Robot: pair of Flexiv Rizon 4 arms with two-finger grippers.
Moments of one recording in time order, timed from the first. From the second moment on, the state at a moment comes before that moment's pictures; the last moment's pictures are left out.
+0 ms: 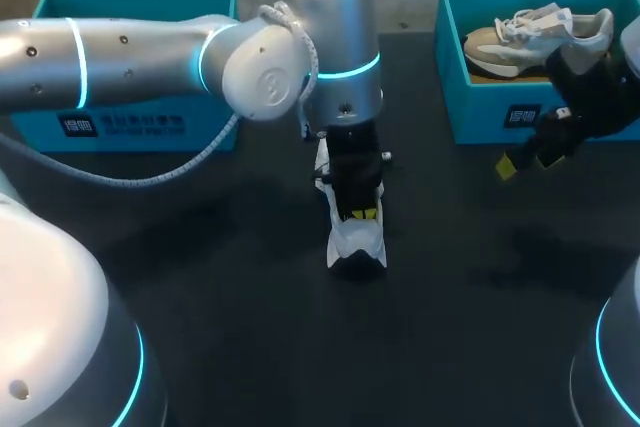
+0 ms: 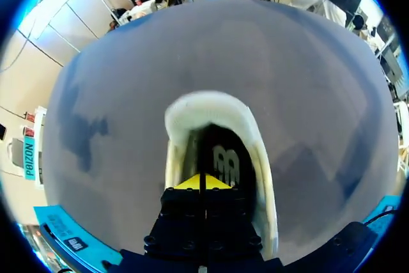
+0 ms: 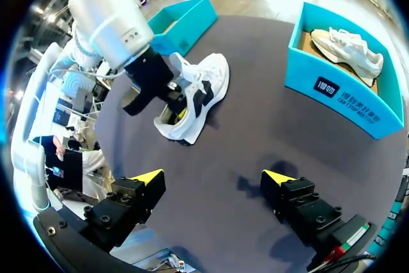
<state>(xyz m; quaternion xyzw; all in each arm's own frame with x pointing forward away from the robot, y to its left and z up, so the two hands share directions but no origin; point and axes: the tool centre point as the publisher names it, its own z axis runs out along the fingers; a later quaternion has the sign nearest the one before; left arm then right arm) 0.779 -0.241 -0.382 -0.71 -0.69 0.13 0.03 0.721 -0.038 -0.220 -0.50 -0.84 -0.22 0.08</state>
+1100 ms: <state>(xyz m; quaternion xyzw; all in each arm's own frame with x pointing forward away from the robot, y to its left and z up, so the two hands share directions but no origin) 0.791 -0.232 -0.392 -0.72 -0.69 0.01 0.01 0.720 -0.038 -0.220 -0.50 -0.84 -0.22 0.08</state>
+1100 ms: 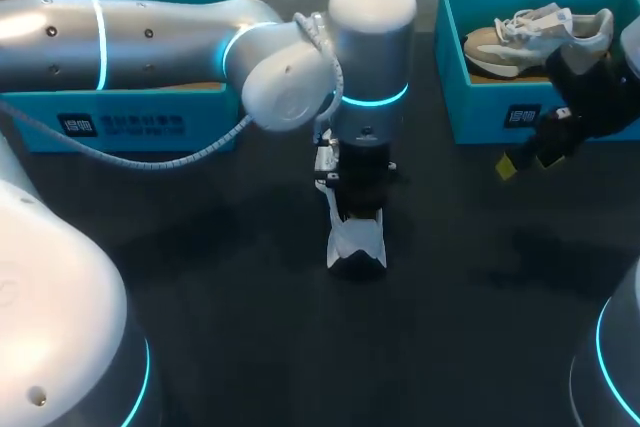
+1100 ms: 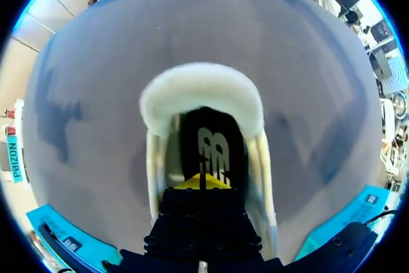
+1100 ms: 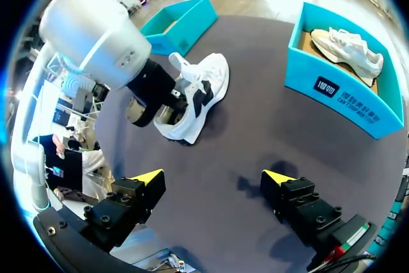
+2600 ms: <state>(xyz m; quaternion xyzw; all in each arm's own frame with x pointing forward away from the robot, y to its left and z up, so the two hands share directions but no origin) 0.823 -0.217 -0.349 -0.68 -0.73 -0.07 -0.04 0.720 -0.038 -0.220 -0.50 -0.84 -0.22 0.08</state>
